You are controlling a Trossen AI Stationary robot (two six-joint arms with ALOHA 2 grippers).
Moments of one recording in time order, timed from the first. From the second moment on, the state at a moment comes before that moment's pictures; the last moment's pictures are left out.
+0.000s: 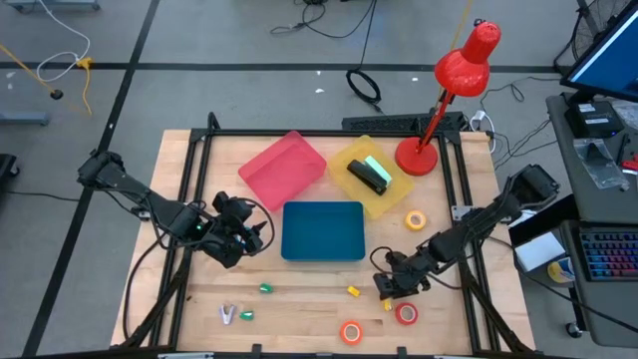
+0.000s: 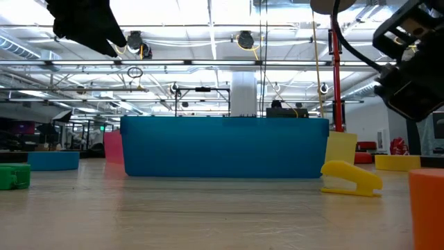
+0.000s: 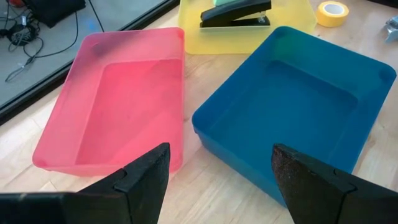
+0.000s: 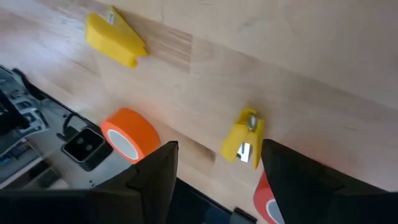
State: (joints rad) left arm -0.51 1.20 0.96 -0.89 -0.81 -1.00; right arm 0.58 1.47 0.60 0.00 -0.18 2.00
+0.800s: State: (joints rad) left arm -0.51 1.20 0.96 -0.89 -0.81 -0.97; right arm 0.58 1.57 0.60 0.01 -0.20 1.97
